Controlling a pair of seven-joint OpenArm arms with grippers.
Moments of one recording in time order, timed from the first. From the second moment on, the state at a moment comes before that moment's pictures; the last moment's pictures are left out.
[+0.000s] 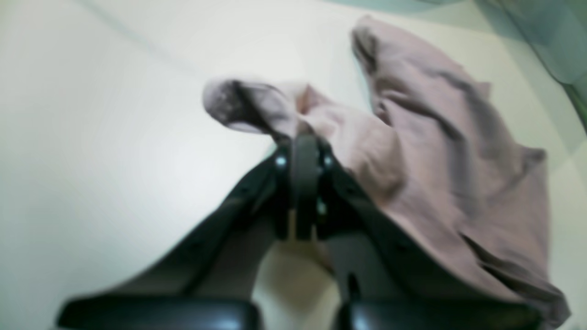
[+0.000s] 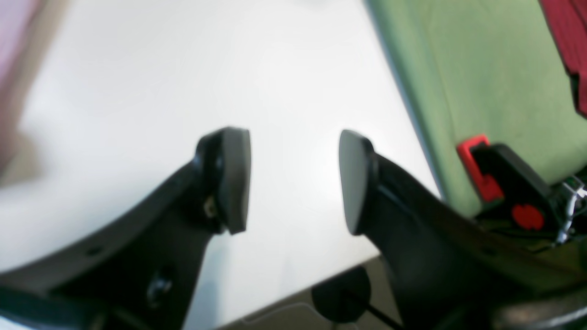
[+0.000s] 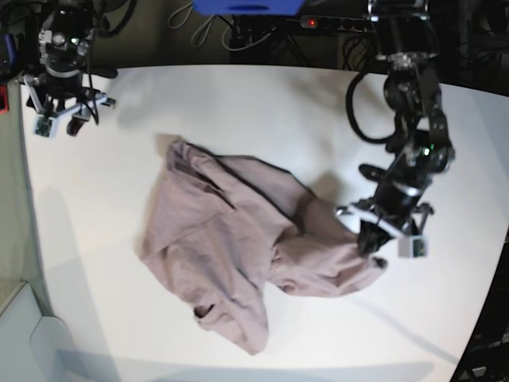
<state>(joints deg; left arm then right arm) 0.9 -5.7 -10.3 100.8 -21.5 -11.3 36.3 -29.0 -1.4 23.8 113.3 -2.4 0.5 -30.9</state>
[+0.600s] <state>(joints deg) 21.5 -8.7 -36.5 100.3 -34.3 -17.0 36.6 -23.2 -1.3 -1.6 114.6 -2.4 0.6 -30.9</state>
